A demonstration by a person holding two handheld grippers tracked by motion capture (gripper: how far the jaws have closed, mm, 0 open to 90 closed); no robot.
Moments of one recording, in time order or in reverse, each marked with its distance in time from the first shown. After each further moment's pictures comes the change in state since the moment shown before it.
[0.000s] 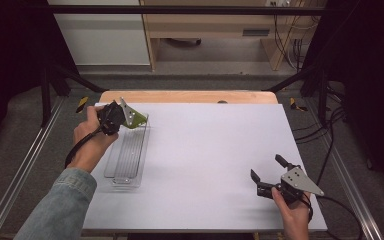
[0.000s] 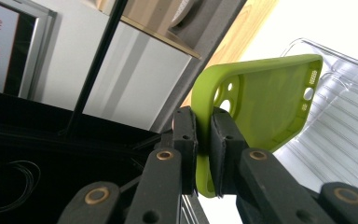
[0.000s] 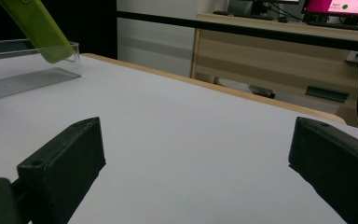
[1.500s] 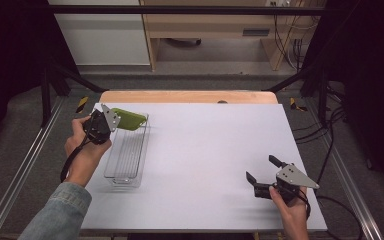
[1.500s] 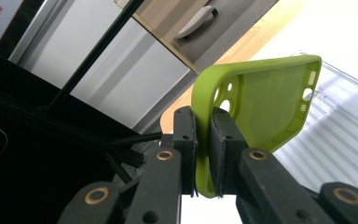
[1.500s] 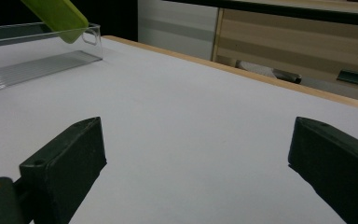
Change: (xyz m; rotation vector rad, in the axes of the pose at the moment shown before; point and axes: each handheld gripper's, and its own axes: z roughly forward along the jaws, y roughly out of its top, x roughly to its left) left arm -0.006 -0.036 -0.017 -0.101 0.012 -0.281; right arm 0.002 0.004 0.008 0.083 0.093 0.005
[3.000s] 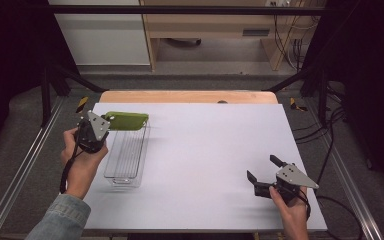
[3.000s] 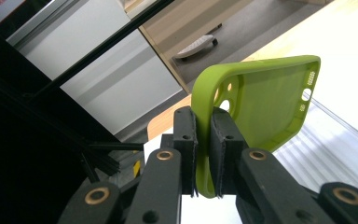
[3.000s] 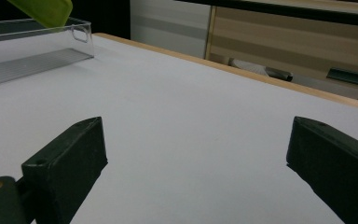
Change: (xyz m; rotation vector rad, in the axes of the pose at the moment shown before) left arm -0.001 -0.017 -0.024 -0.100 -0.006 -0.185; right arm 0.000 0.000 0.000 0.009 -0.031 -0.003
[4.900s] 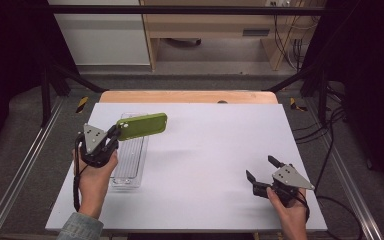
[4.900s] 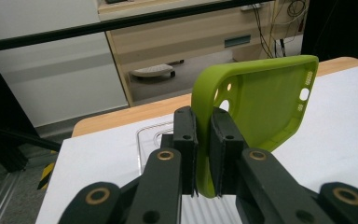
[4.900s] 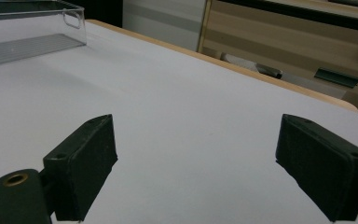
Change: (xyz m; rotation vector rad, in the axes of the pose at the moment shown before) left arm -0.027 -0.004 -0.036 -0.137 -0.150 -0.408; right arm 0.007 0.002 0.000 0.035 -0.037 -0.056
